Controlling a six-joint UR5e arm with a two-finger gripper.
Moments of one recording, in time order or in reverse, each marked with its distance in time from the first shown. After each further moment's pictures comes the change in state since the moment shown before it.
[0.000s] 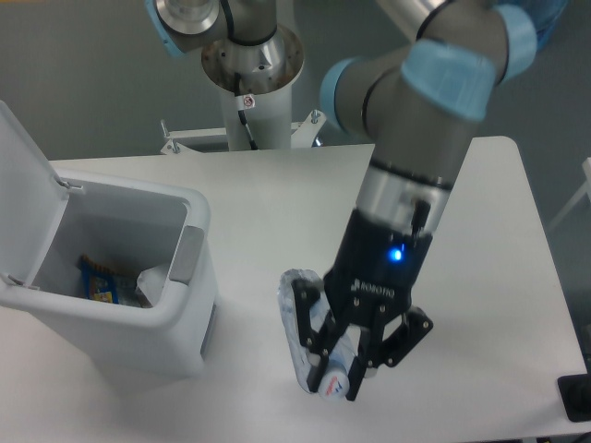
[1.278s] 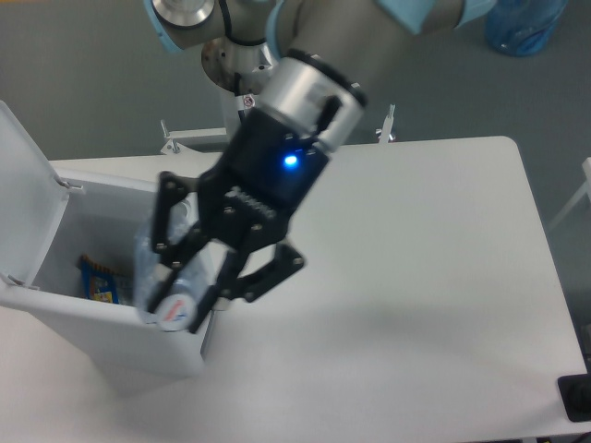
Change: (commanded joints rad) arm -0.143 0.081 -0.109 0.003 -0.108 -0.224
